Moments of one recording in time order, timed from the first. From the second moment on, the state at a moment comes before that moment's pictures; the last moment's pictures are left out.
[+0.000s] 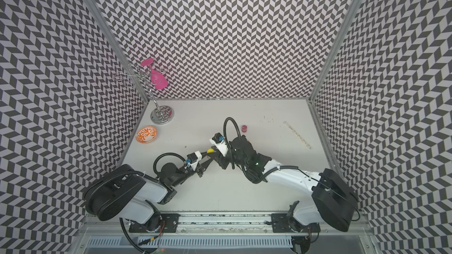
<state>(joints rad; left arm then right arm) -0.65 1.50 0.11 1.47 0.32 0.15 0.87 1.39 0.78 0.27 -0.26 0.01</state>
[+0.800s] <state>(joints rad) -0.66 1.36 0.06 1.42 0.25 0.17 0.88 1.40 0.80 0.30 -0.30 0.01</state>
